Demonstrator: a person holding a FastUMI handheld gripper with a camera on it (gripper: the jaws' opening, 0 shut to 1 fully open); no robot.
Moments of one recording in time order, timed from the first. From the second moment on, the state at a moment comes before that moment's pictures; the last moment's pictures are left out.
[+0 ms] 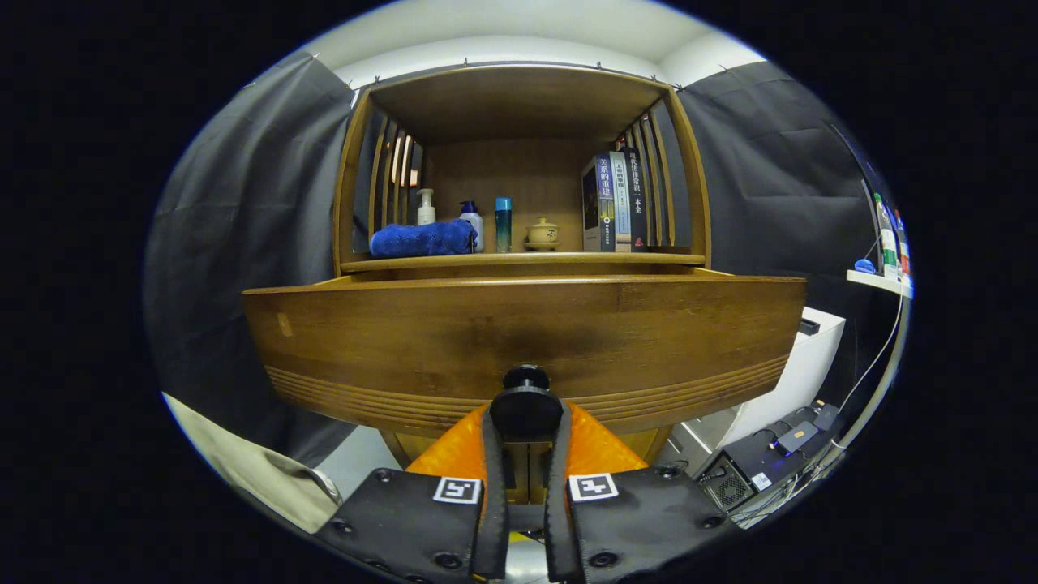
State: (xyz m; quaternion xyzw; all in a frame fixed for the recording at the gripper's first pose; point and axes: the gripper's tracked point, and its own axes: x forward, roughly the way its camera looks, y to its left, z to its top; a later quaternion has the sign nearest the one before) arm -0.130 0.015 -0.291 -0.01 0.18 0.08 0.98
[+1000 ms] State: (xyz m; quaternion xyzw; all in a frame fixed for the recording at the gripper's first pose) arm -0.171 0.008 -0.280 -0.01 0.18 0.08 0.98
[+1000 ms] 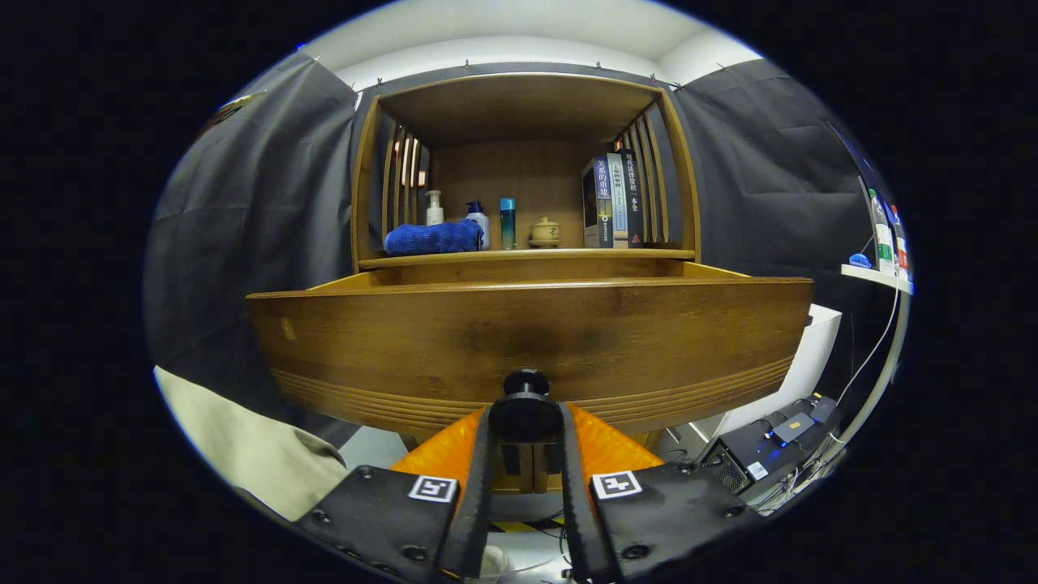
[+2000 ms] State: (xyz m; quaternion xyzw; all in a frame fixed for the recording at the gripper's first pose) arm -0.096 0.005 -0.122 0.04 0.14 0.05 0.99
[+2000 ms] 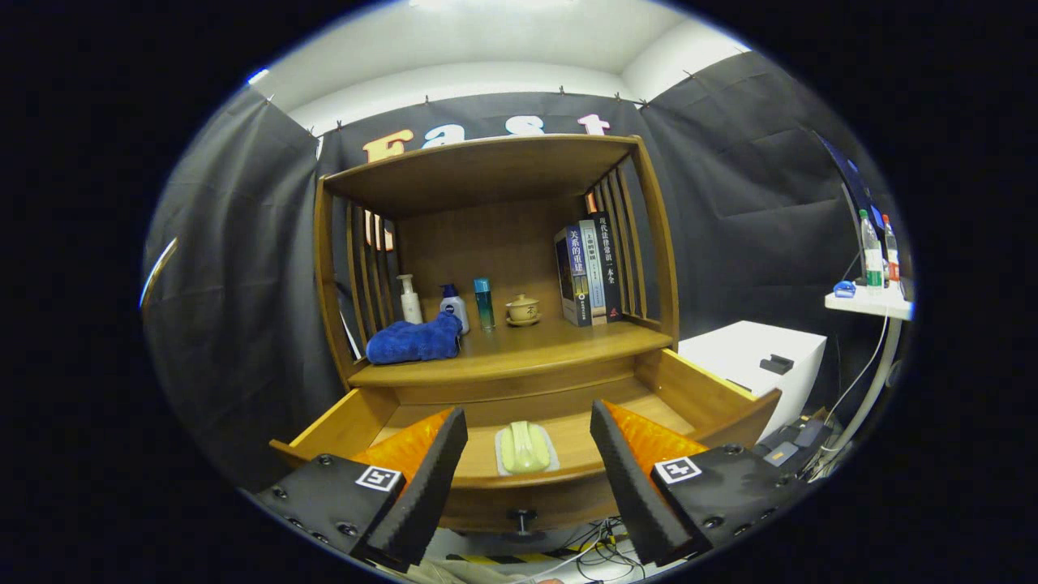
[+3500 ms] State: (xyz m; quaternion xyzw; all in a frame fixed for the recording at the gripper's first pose) arm 0.001 0.030 -0.294 -0.04 0.60 0.08 0.79
